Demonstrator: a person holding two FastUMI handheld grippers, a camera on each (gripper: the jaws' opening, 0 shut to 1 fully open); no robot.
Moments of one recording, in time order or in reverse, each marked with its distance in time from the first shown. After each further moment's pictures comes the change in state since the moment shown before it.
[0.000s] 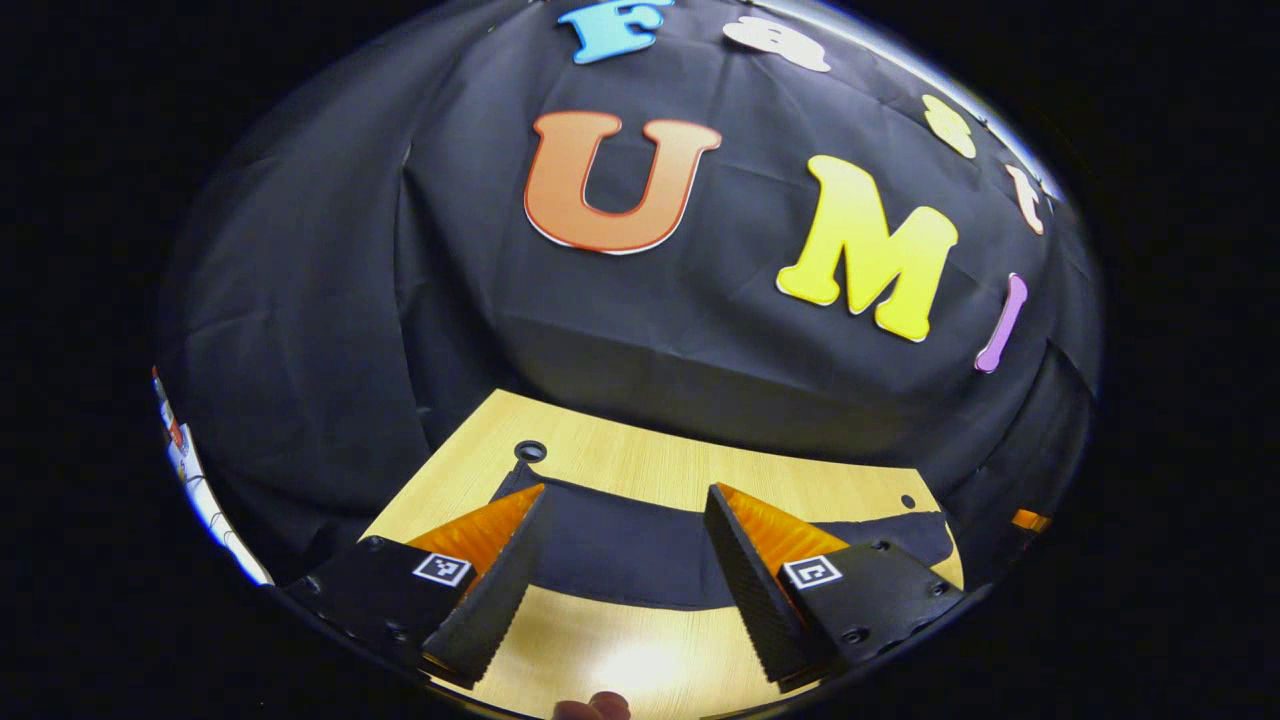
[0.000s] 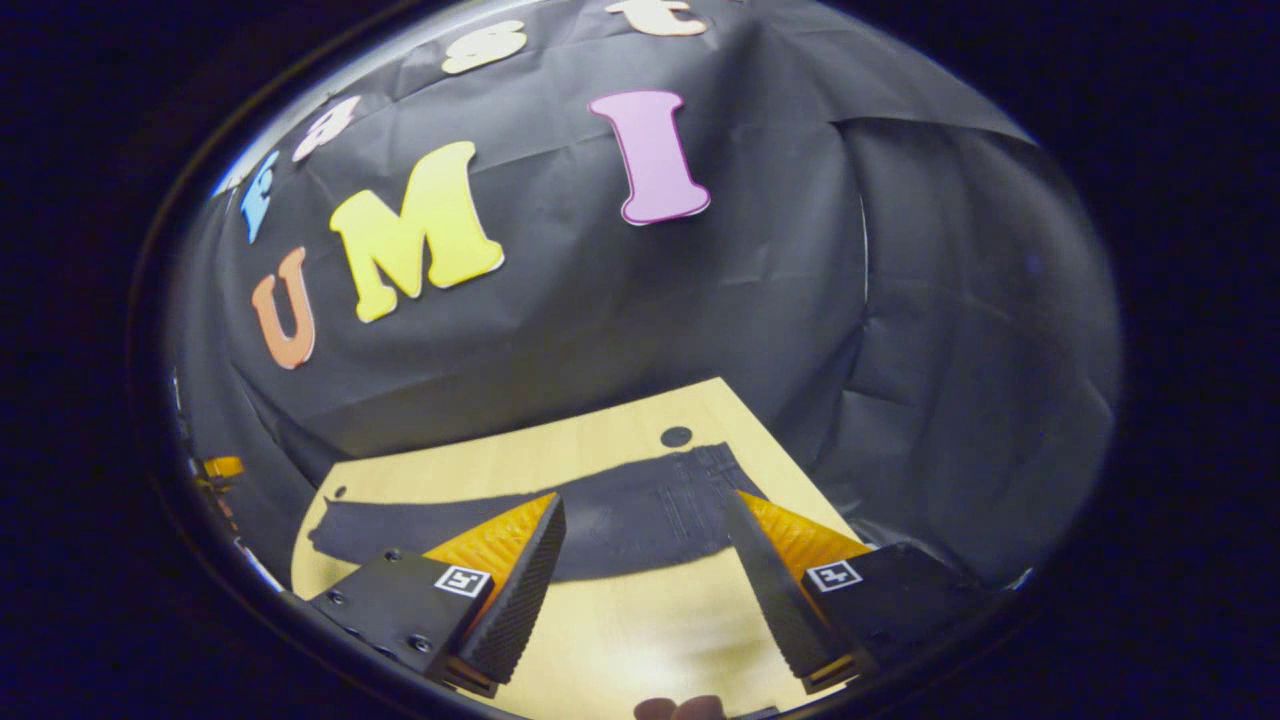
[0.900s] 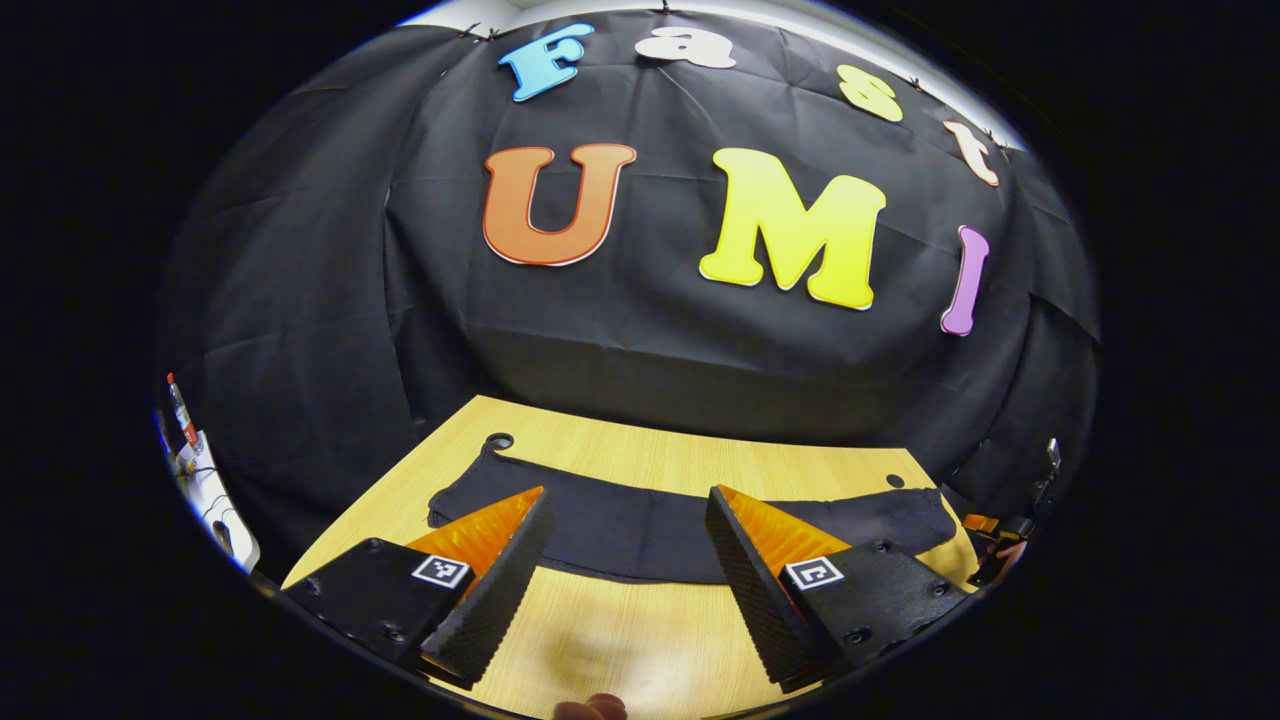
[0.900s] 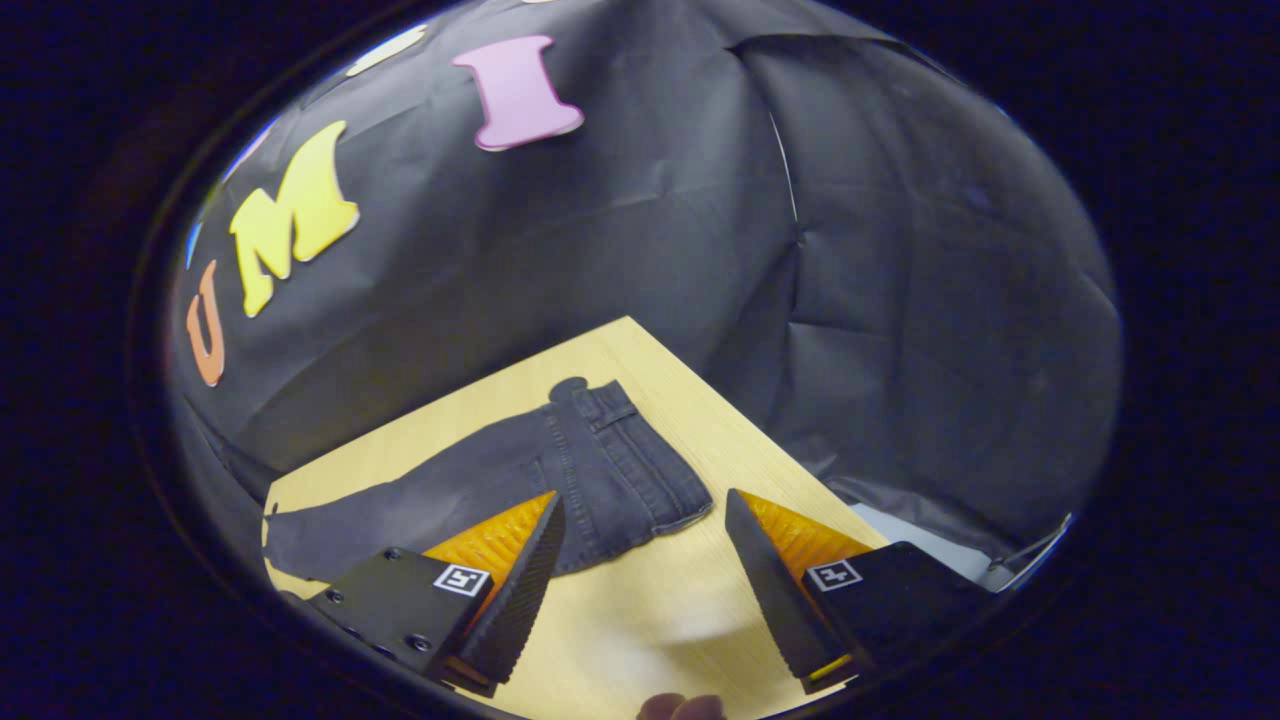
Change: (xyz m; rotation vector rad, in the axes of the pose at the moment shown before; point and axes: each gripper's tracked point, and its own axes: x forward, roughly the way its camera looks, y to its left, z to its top) left arm -0.046 -0.103 -0.042 0.093 -0.022 0.020; right arm 0.169 -0.107 -0.080 0.189 0.076 -0.151
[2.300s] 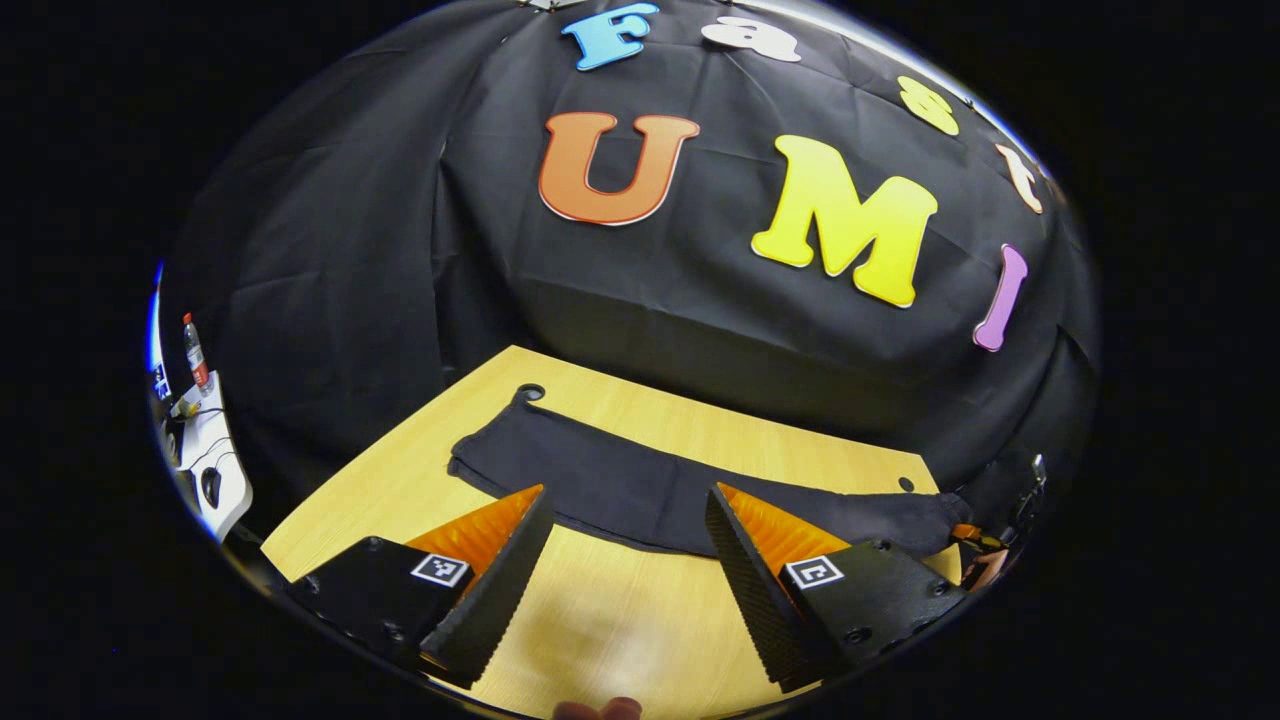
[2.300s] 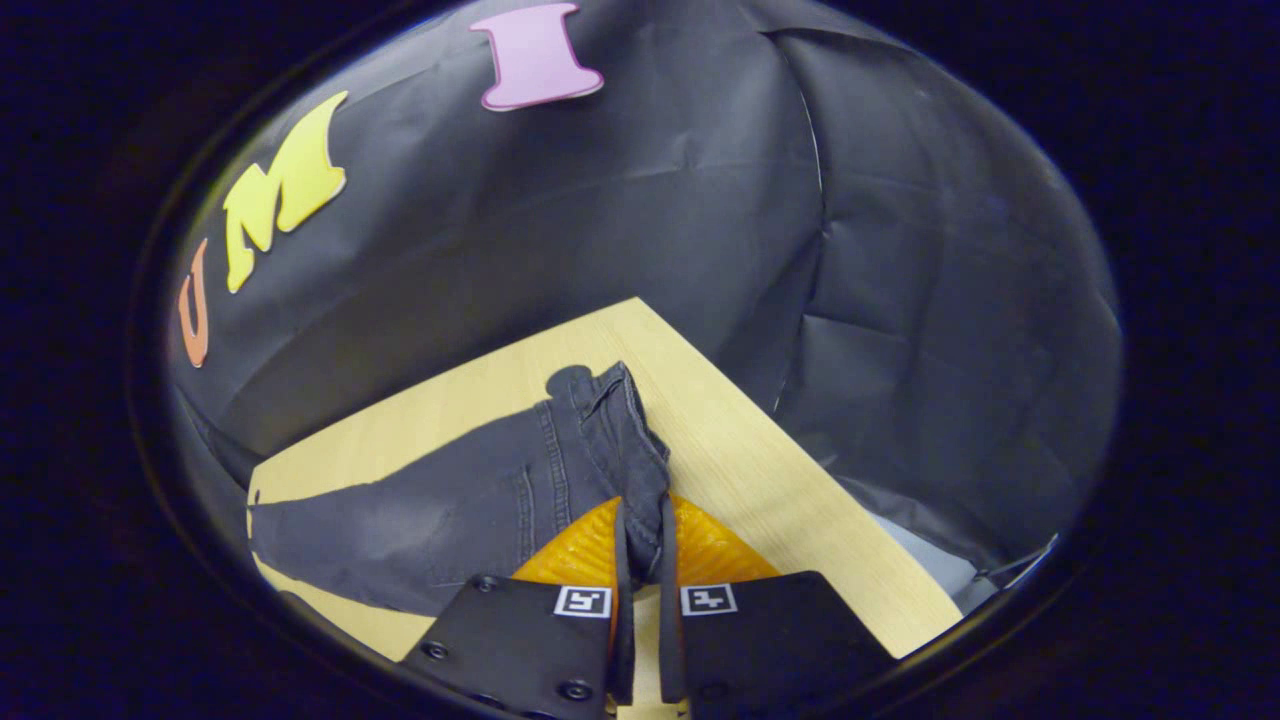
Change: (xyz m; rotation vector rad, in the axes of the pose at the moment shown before) left arm -0.011 0.040 -0.028 -0.146 0.067 0.091; right arm 0.014 0.030 0.020 -0.089 0.024 0.002
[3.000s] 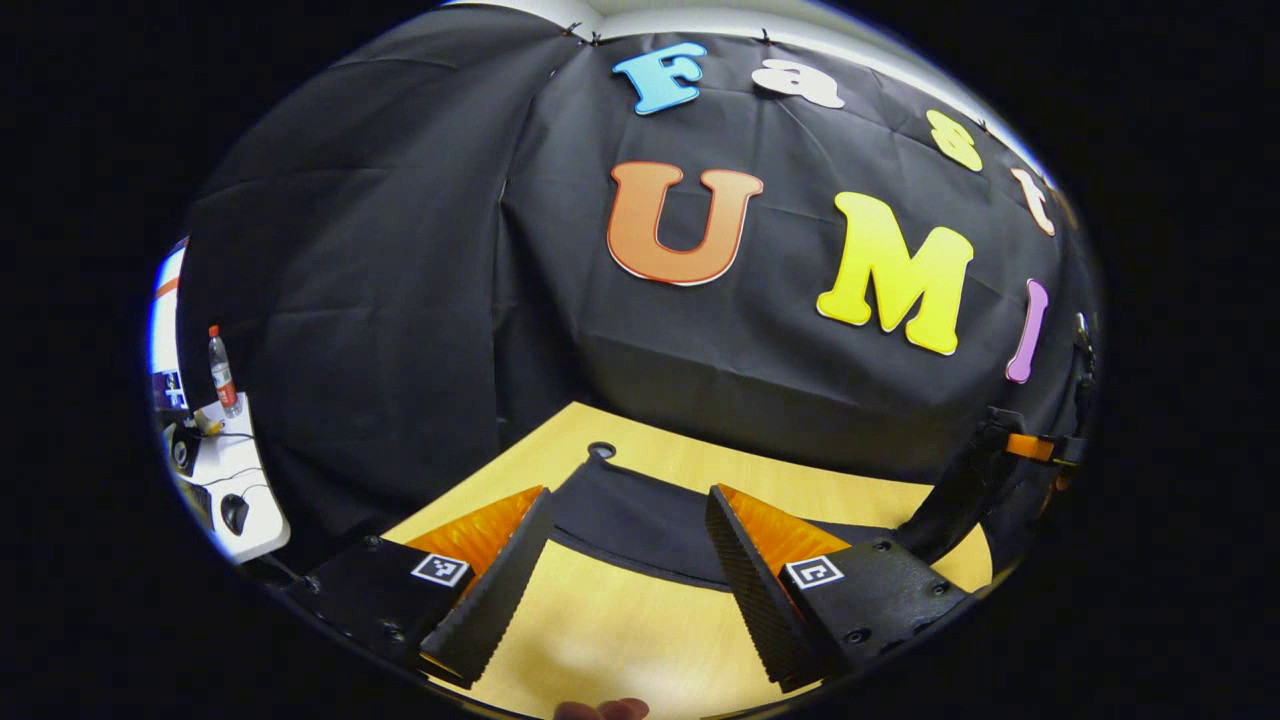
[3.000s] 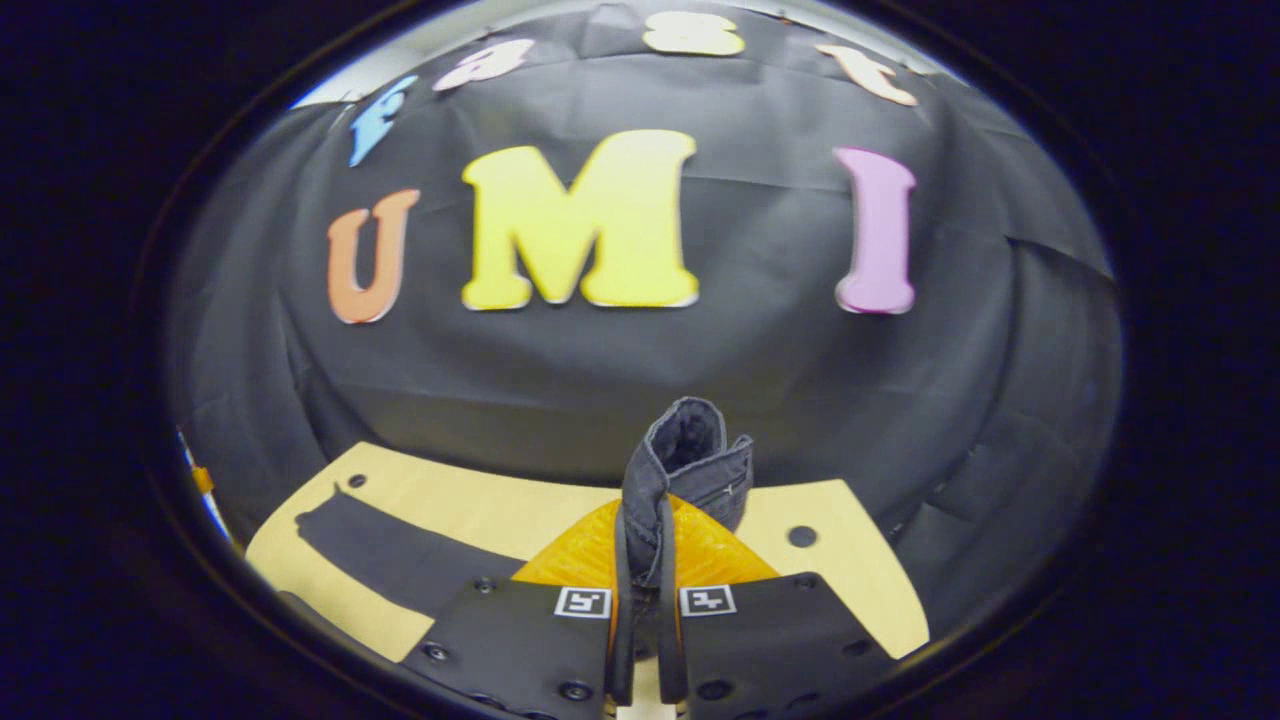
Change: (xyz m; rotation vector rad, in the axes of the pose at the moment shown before) left arm -0.003 0.100 0.038 0.011 -0.183 0.076; right arm -0.162 0.342 0.043 -0.410 -0.262 0.322
